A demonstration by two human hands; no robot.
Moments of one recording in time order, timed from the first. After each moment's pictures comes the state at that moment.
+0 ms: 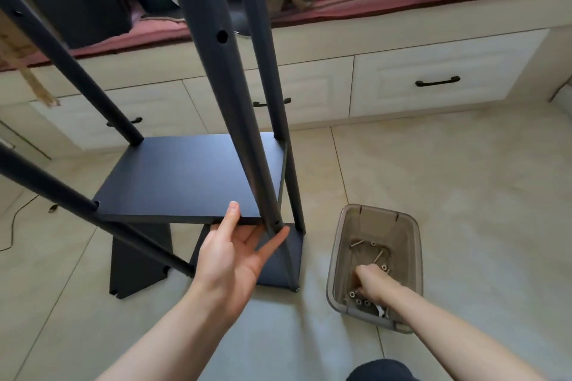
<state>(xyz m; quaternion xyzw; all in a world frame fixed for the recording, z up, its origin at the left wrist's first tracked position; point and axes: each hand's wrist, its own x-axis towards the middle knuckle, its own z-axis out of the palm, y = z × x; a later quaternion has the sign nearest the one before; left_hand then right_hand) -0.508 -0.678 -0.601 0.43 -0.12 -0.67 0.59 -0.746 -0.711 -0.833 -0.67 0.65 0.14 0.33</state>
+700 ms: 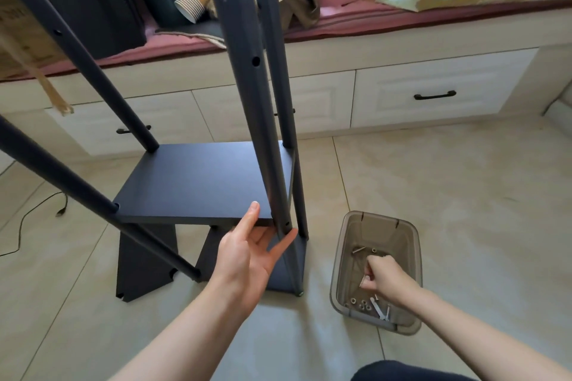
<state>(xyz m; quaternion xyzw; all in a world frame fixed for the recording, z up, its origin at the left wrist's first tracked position) -0.510 -0.679 -0.596 0.42 -0.14 -0.69 0.57 -0.758 -0.701 -0.775 -0.66 0.67 -0.02 0.34</state>
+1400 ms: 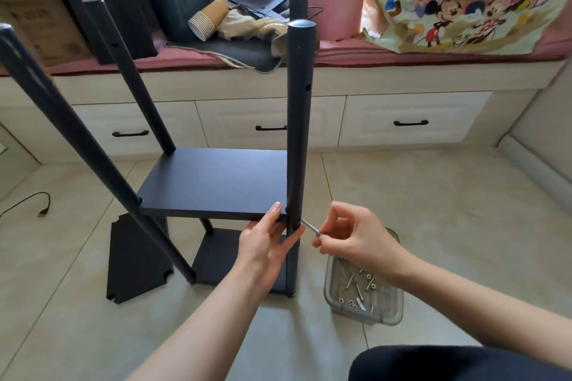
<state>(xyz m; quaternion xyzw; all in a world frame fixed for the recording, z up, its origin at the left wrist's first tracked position) -0.503 -0.679 -0.596 0.43 -0.13 -0.70 0.56 -0.676 -0.651 -0.557 -0.64 0.54 -0.34 0.43</state>
